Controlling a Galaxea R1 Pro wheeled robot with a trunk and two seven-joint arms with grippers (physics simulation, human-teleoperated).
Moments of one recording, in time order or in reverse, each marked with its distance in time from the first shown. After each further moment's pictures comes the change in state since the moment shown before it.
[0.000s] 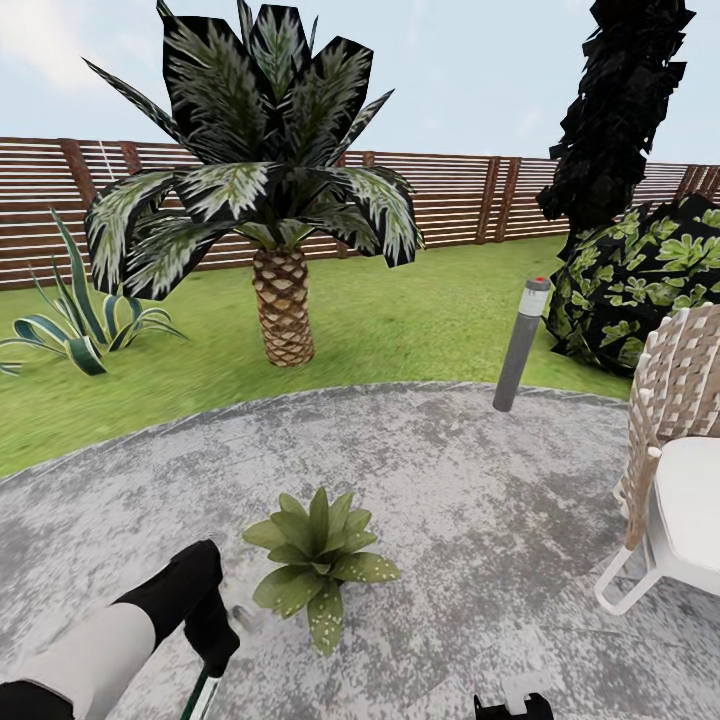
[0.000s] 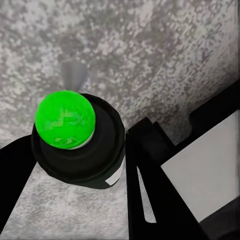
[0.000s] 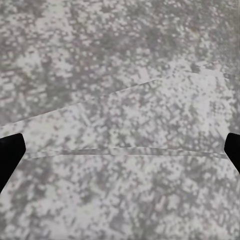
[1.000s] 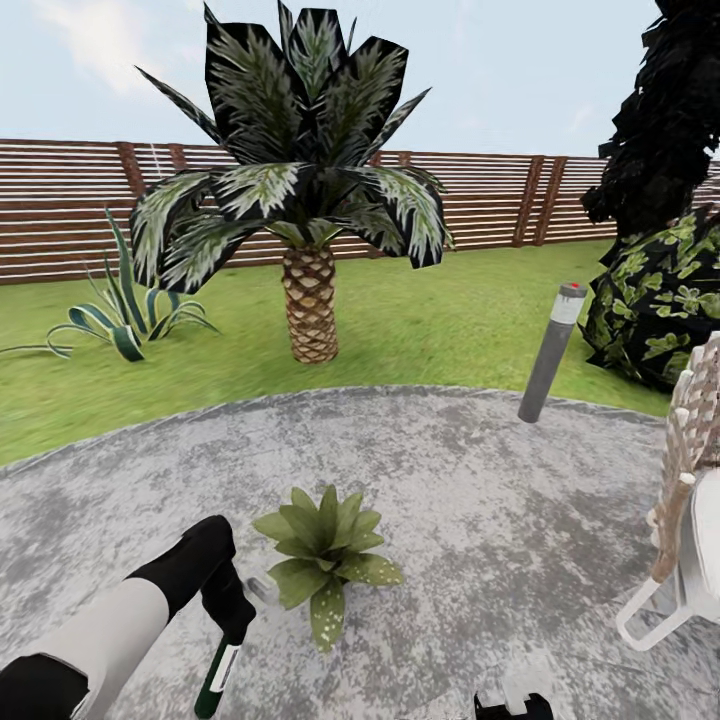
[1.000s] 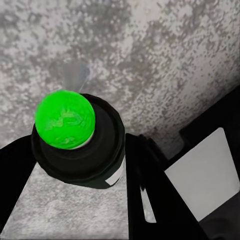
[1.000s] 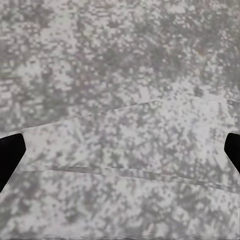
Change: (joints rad) left arm -0.062 -0.025 -0.007 -0.027 -0.013 0.013 -0.060; right arm 0.000 0.000 0.000 0.000 0.000 0.000 0.001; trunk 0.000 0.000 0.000
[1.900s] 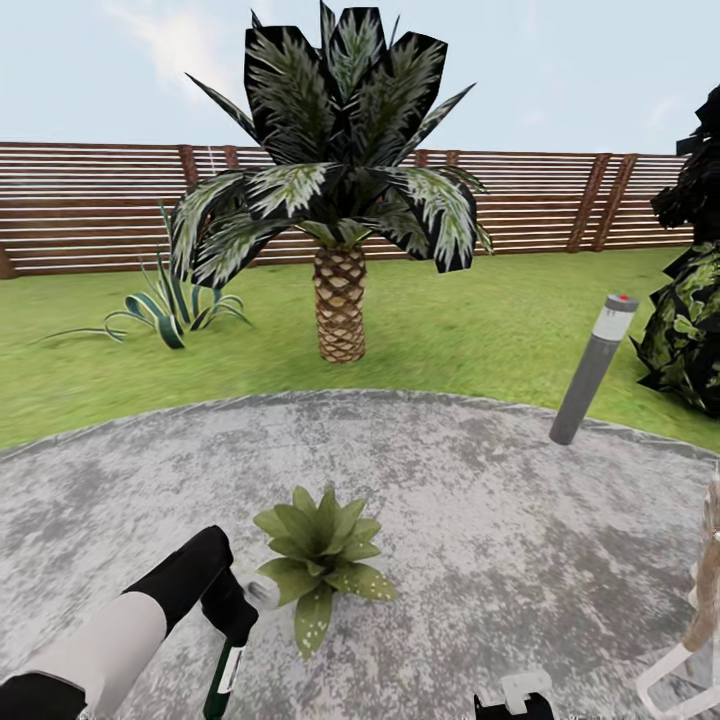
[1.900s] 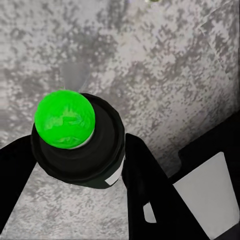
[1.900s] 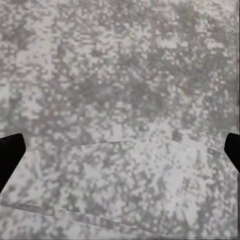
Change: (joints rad) left arm 0.041 -0.009 0.078 -0.004 0.093 0.001 0.151; right arm 0.000 0.000 0.000 -0.001 0.000 0.000 -0.001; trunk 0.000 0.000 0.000
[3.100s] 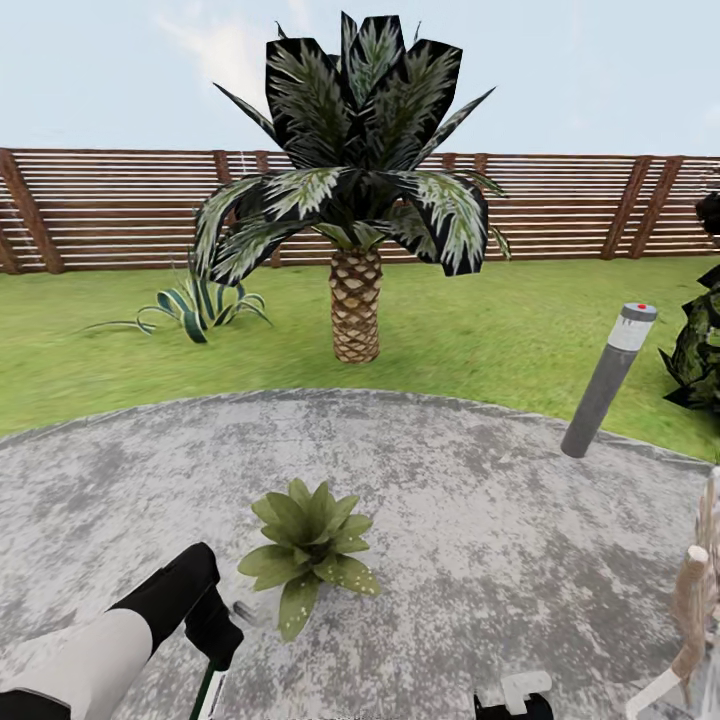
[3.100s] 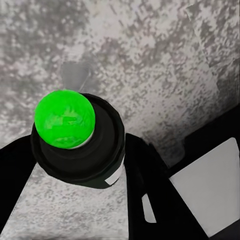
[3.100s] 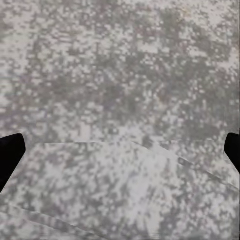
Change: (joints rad) left arm 0.038 0.031 0.010 0.028 0.006 -0.012 0.018; right arm 0.000 0.000 0.000 0.001 0.000 0.000 0.001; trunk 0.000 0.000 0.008
